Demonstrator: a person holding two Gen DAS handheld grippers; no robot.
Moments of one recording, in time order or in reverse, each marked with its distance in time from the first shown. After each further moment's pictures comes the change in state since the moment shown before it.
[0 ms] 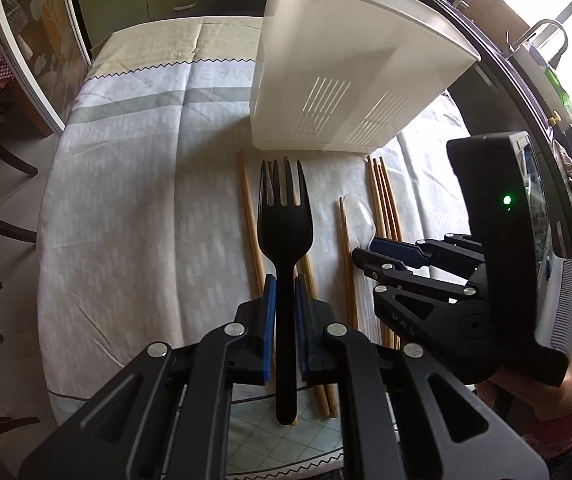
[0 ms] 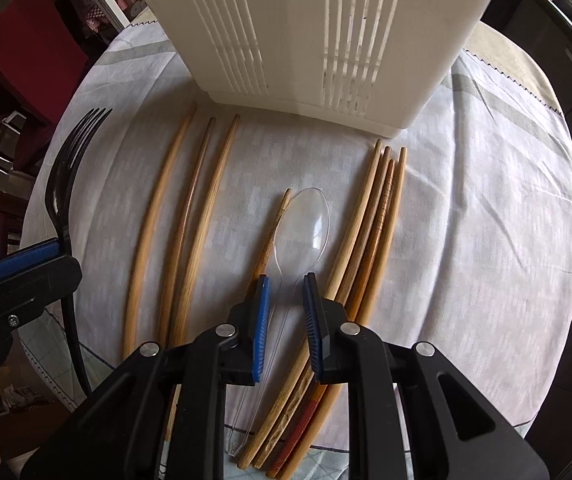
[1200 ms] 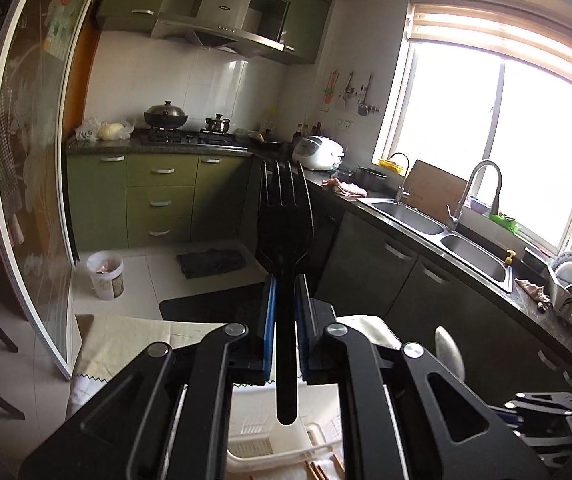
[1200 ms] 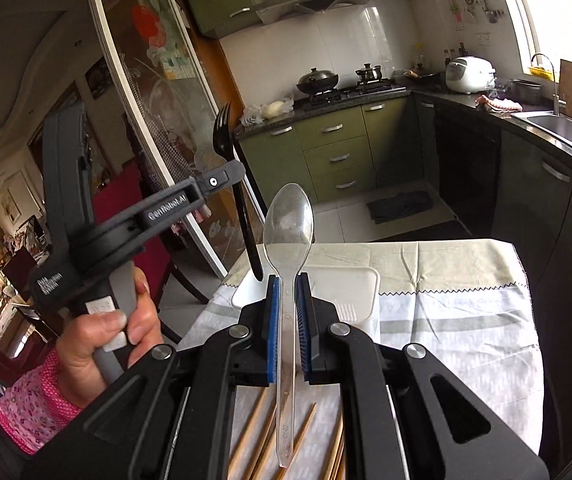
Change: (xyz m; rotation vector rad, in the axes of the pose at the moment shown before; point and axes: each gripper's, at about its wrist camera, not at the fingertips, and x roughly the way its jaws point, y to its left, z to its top) left arm -0.117 -0.043 0.126 0.106 -0.850 -0.086; right arm -0.235 -0.077 -0.023 0.068 -0.795 0.274
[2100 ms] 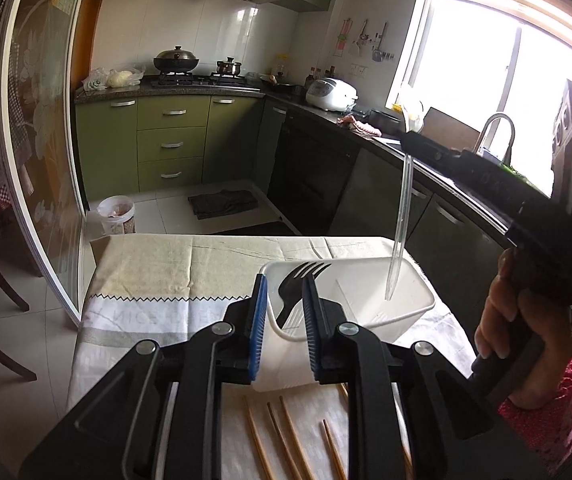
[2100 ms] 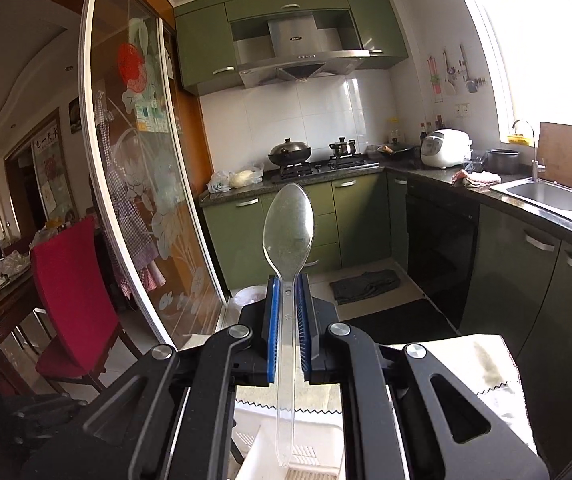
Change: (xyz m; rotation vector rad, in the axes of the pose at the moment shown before) left arm -0.015 0.034 -0.072 -0.021 0.216 0.024; right arm 0.082 -0.024 0.049 -0.080 -0.265 -0.143
